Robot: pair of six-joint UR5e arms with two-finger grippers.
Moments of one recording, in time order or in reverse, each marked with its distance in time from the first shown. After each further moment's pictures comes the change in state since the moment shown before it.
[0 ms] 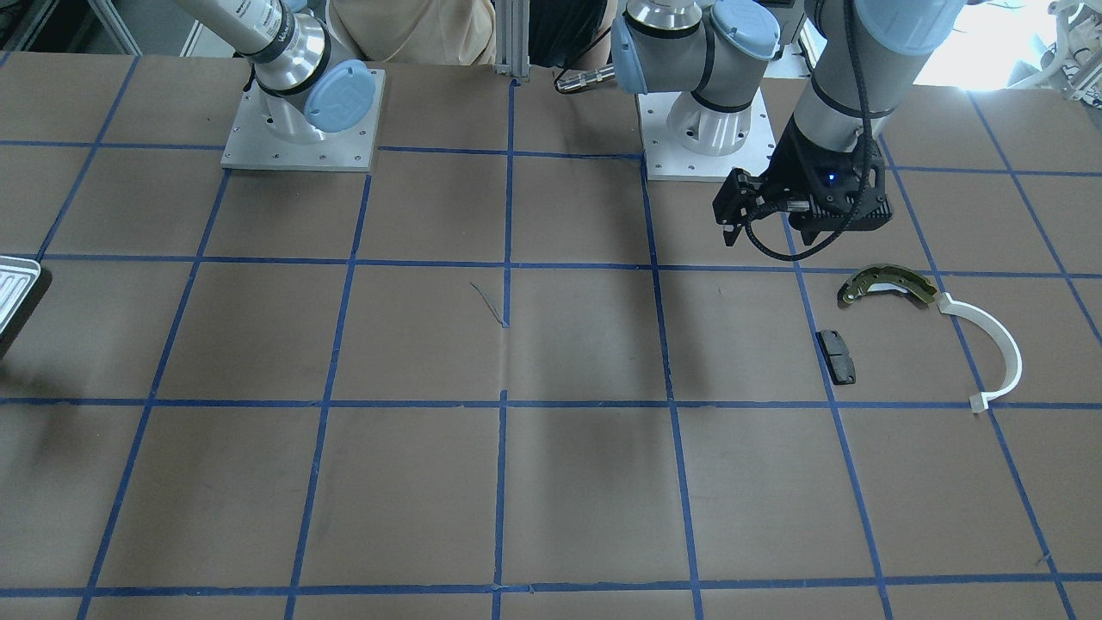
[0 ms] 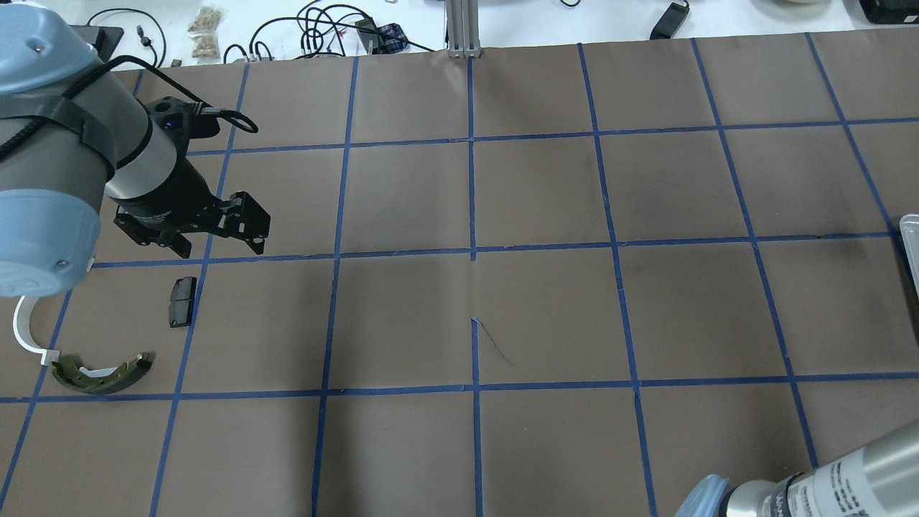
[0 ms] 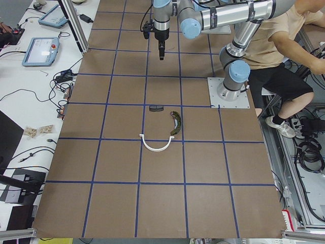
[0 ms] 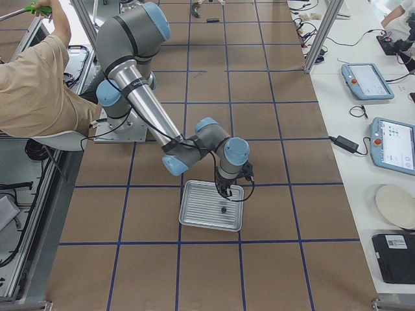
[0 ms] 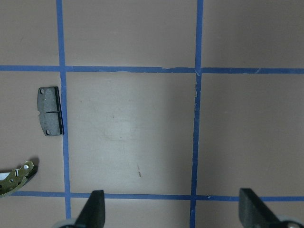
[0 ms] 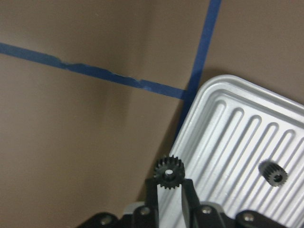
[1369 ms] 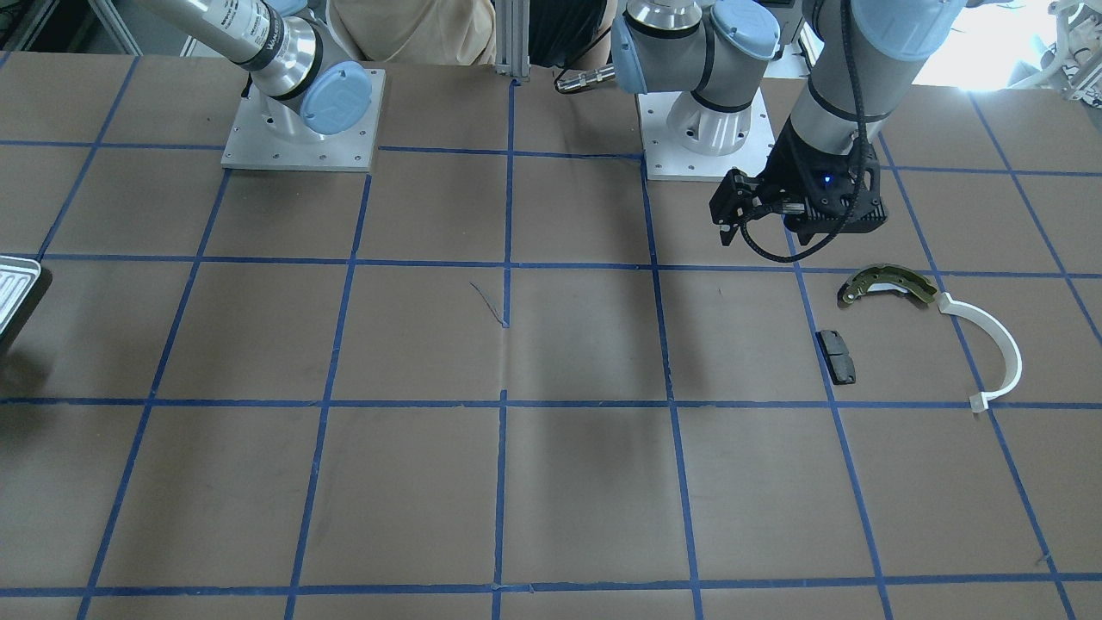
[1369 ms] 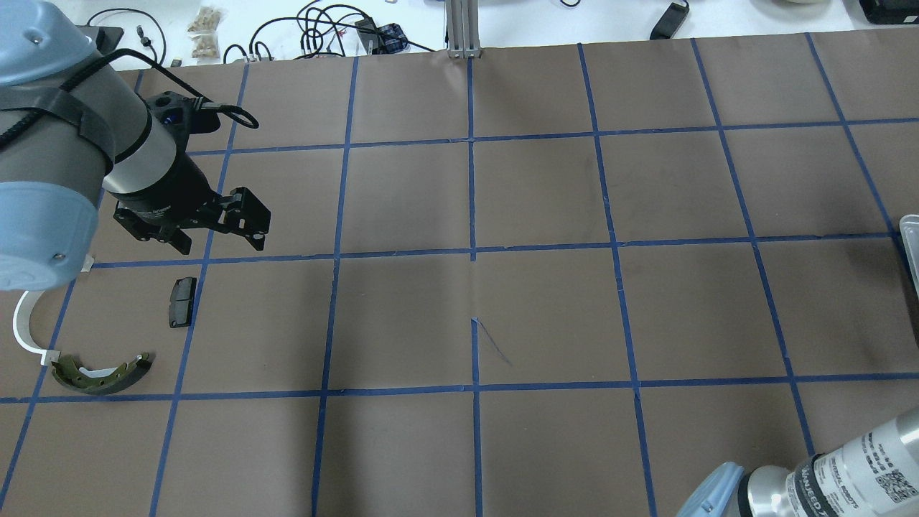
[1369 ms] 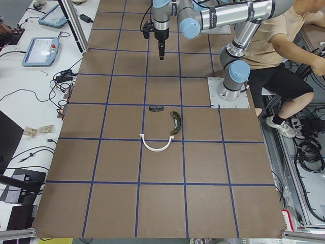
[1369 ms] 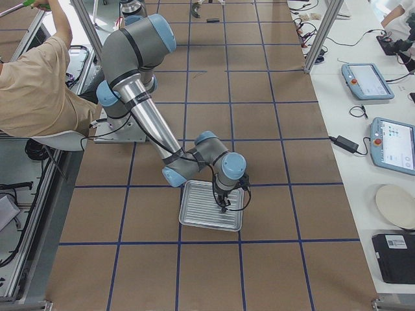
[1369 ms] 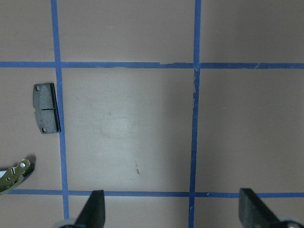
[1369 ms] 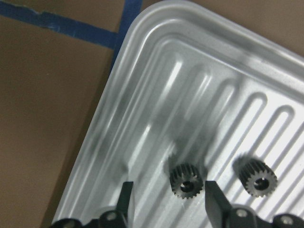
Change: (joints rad) left arm -0.004 -0.009 0.035 -0.033 -0.002 0.002; right arm -0.166 0.168 -0.002 -0.163 -0.006 -0.211
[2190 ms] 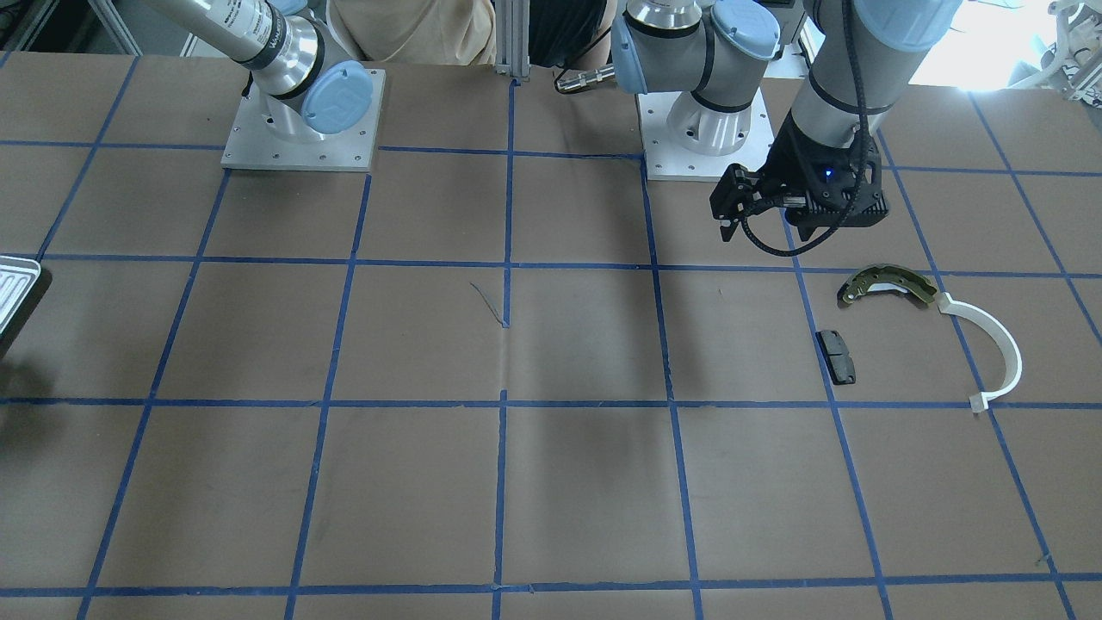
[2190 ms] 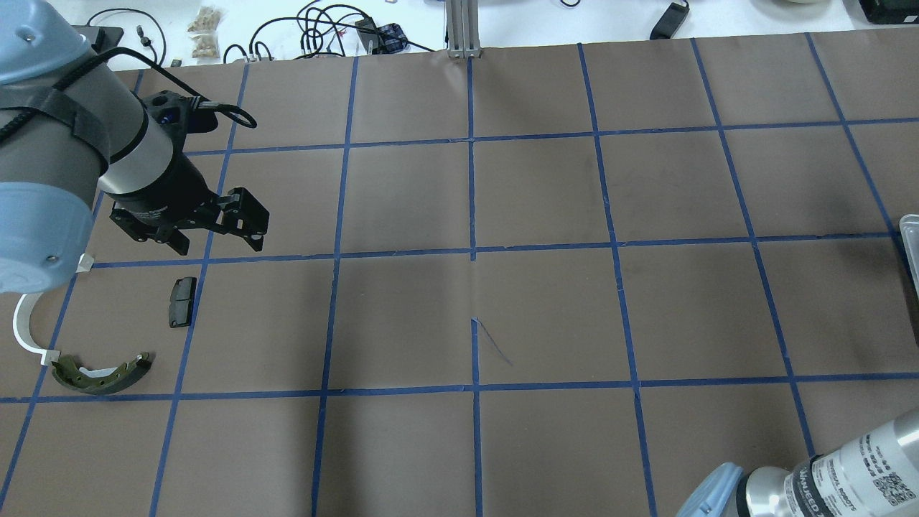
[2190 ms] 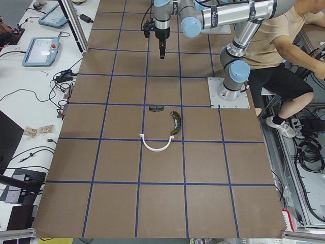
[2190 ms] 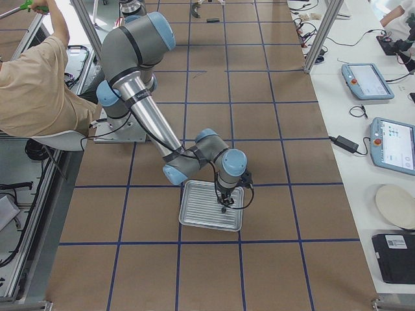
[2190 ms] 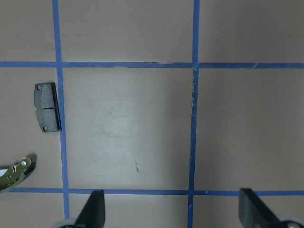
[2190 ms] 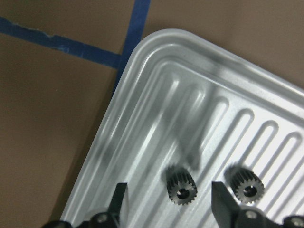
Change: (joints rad) left arm 0.000 0.009 0.001 -0.012 -0.002 0.000; right arm 0.006 -0.016 0.001 -0.011 0.023 -0.007
